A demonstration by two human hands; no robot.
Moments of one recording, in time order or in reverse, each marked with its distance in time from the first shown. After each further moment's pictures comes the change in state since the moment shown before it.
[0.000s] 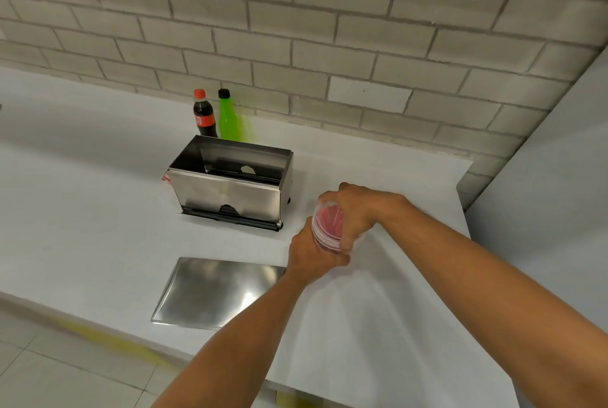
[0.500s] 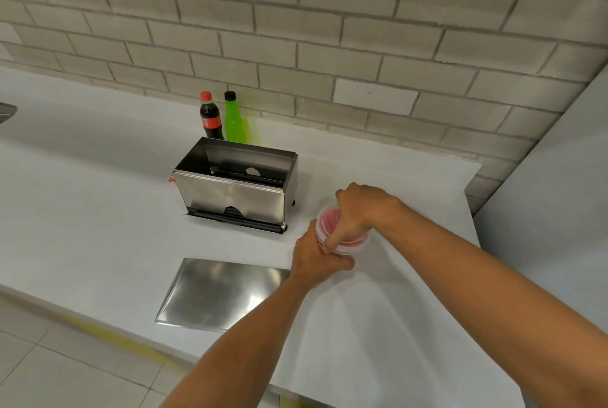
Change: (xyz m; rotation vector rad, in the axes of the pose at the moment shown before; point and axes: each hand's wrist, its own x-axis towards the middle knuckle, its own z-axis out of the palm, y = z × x) left_hand 0.001 -0.004 0.002 -0.011 -0.010 -0.019; right_hand -0.007 -0.017 -0.005 -0.149 0.092 0.083
